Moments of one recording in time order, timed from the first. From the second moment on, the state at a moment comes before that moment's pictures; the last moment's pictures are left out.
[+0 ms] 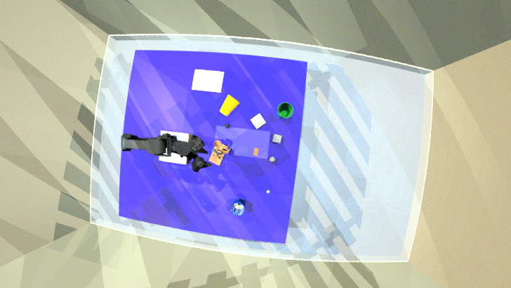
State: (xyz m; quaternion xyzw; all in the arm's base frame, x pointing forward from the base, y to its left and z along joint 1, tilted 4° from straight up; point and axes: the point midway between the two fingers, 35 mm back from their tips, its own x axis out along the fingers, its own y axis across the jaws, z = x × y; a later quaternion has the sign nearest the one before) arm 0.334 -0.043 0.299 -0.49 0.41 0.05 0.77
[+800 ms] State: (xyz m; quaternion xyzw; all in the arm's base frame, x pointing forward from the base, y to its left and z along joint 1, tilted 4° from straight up) arm 0.334 -0.040 0.129 -0.44 0.58 0.35 0.59
